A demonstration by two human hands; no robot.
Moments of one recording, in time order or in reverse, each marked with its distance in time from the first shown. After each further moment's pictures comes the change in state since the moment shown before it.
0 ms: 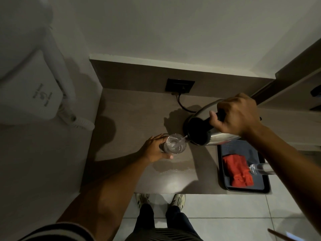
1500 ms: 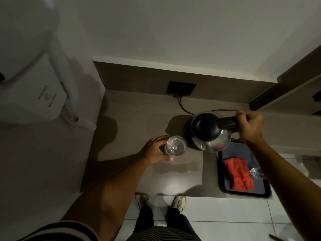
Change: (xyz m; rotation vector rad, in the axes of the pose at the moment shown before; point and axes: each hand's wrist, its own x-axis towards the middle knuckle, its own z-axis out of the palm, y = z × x) left_hand -0.003 0.004 0.000 -0.030 0.032 -0.013; right_hand -0.055 0.032 0.047 0.835 0.172 0.667
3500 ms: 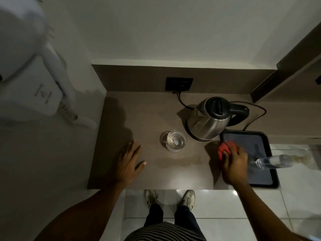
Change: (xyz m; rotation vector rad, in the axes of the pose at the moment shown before) left_hand -0.107 -0.064 -0.010 0.696 0.158 -0.210; right_hand -0.161 0.094 0.036 -0.528 -0.072 0.345
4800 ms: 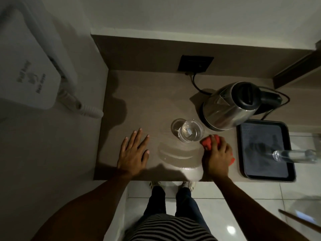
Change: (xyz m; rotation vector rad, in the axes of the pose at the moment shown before) left_hand 0.000 -0.030 0.030 0.033 0.065 0.068; right_hand -0.034 -0.070 0.082 -0.259 -0.126 -0.057
